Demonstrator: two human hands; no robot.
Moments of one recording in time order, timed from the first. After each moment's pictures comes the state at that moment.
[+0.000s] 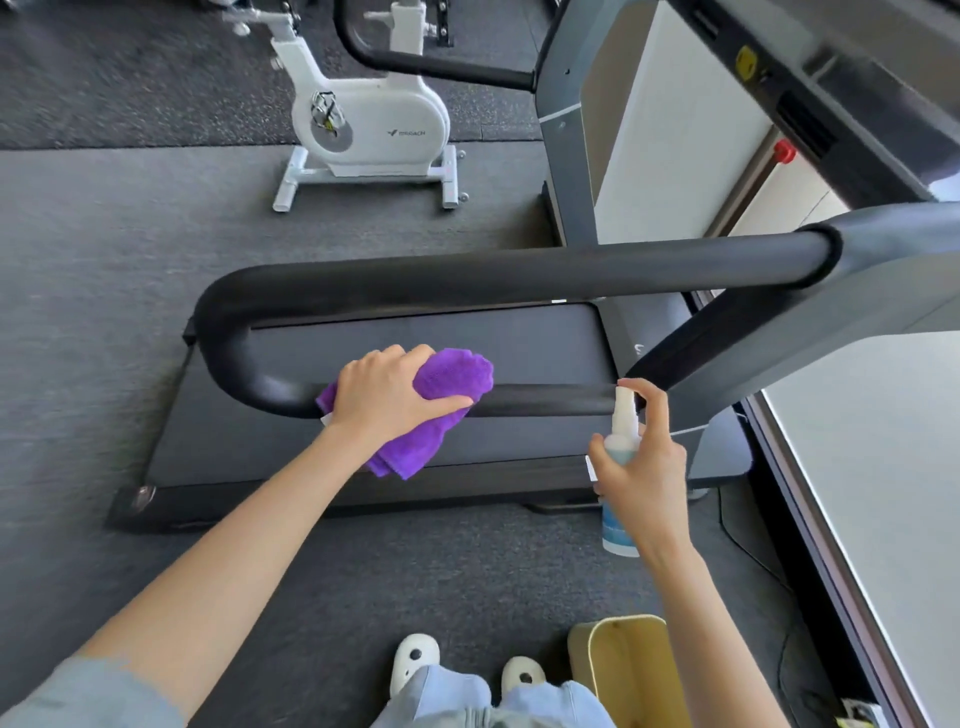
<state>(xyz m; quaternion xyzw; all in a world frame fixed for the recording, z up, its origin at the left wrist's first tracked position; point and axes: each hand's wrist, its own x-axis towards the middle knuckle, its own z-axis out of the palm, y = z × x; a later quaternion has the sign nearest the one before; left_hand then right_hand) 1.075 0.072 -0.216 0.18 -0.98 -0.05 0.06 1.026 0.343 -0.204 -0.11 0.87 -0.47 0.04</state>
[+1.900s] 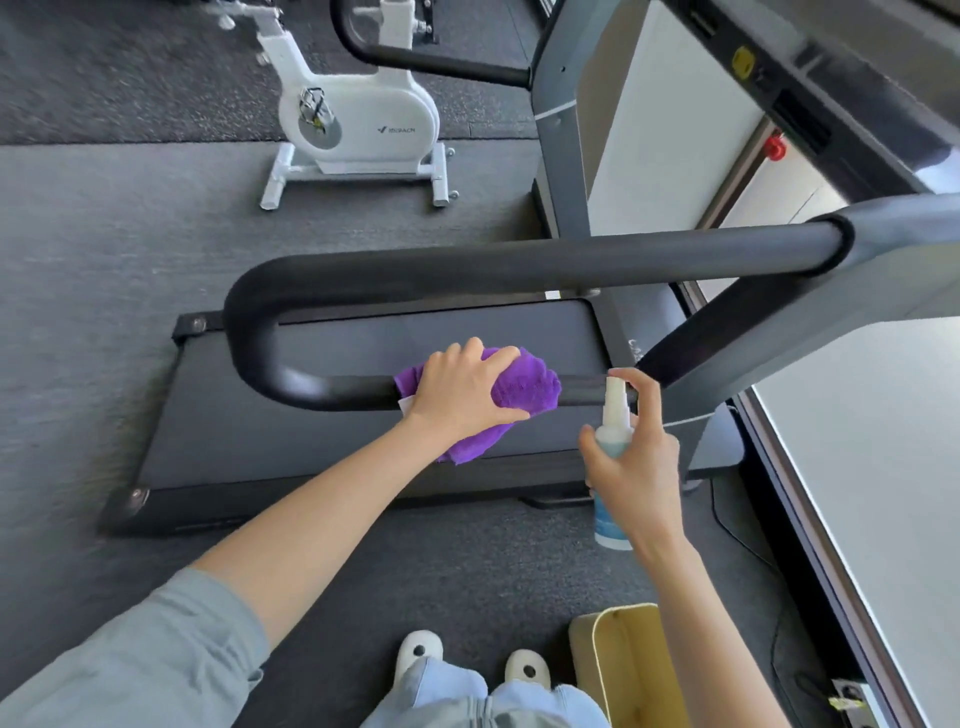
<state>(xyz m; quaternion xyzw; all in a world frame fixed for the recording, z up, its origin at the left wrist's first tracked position) 1.049 0.110 -0.227 0.04 -1.00 -0.01 0.05 1.054 0.320 -0.192 -0.12 0.87 -0.49 0.03</state>
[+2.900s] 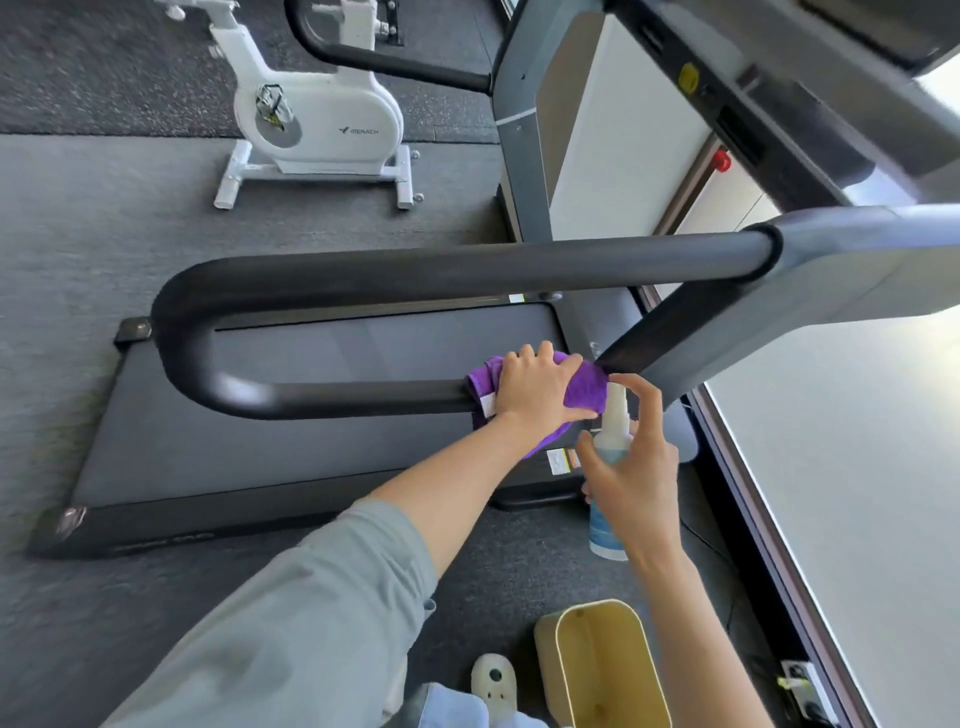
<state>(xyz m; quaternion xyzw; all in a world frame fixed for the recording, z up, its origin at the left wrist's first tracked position) 0.975 0.218 -0.235 0.03 -1.00 -0.02 0.02 1.047 0.352 -0.182 -0.09 0.87 -0.48 -0.01</state>
